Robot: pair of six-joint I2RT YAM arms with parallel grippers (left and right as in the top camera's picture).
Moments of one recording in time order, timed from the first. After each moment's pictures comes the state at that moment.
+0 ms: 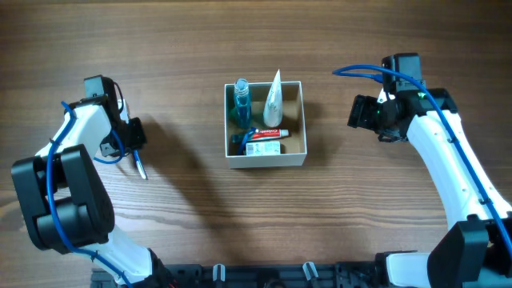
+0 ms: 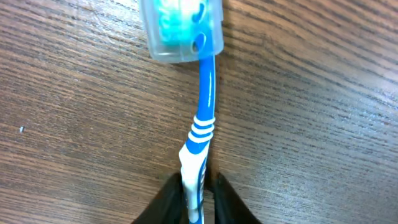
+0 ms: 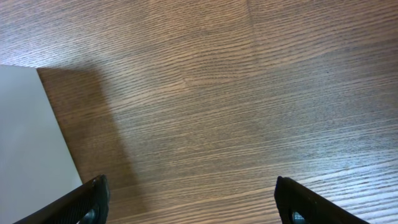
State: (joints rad) left arm 0.24 1.87 1.10 -0.71 -0.02 -0.10; right arm 0.06 1.54 1.17 -0.89 0.05 0.33
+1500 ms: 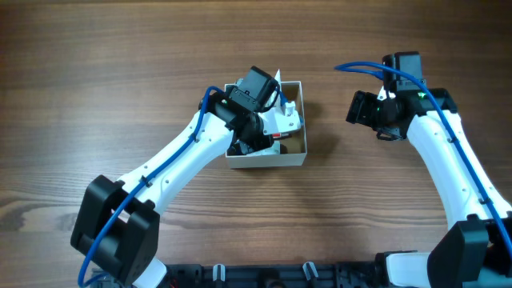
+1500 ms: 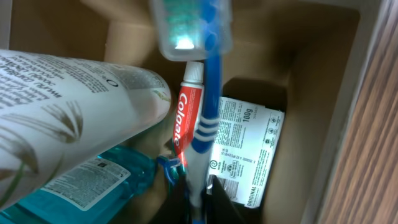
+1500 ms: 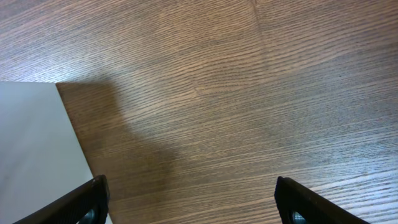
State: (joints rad) left arm -0.62 1.74 1.31 -0.77 0.10 0.74; right arm 0.06 1.54 1.17 -0.85 0.03 0.38
